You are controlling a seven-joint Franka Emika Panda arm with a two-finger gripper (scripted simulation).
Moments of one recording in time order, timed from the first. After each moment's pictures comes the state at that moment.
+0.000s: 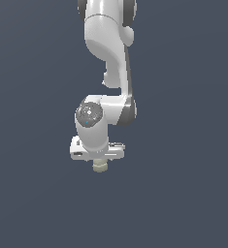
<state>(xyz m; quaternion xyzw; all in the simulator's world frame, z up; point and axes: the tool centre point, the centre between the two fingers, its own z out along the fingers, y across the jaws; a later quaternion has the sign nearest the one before) 0.086 -0.060 0.092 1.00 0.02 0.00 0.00</state>
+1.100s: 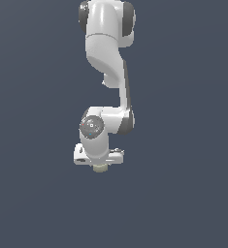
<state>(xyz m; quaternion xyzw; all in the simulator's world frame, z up) 0.087 -0.060 0.041 1.00 0.02 0.00 0.00</state>
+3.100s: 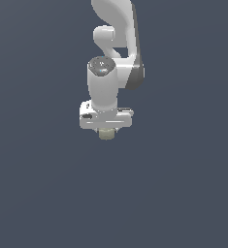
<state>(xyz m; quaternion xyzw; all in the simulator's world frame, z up) -0.013 -0.030 0.165 1.00 0.02 0.00 0.00</state>
